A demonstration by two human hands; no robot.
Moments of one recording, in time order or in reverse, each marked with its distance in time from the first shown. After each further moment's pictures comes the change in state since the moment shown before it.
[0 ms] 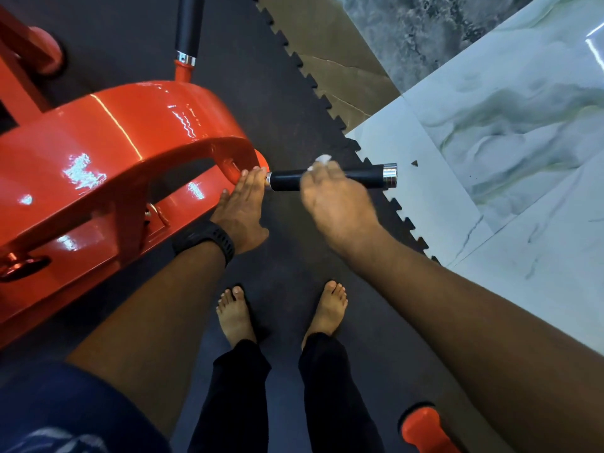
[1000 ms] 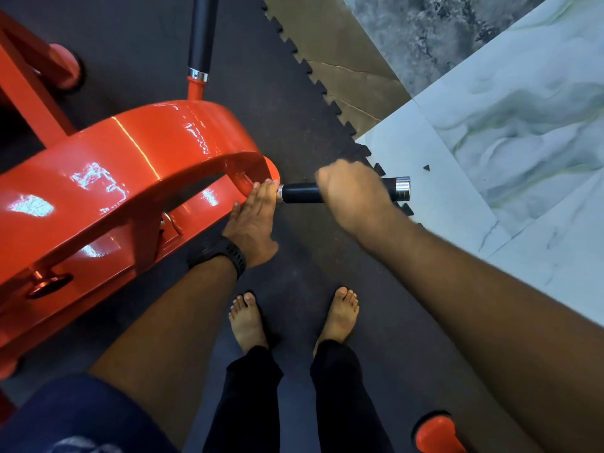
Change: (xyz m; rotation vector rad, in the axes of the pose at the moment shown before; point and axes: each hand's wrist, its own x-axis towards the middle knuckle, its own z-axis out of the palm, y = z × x) left_hand -0.005 0.001 -0.003 0.001 -0.008 0.002; right_hand 0.038 0.021 -0.015 0.118 -0.194 0.040
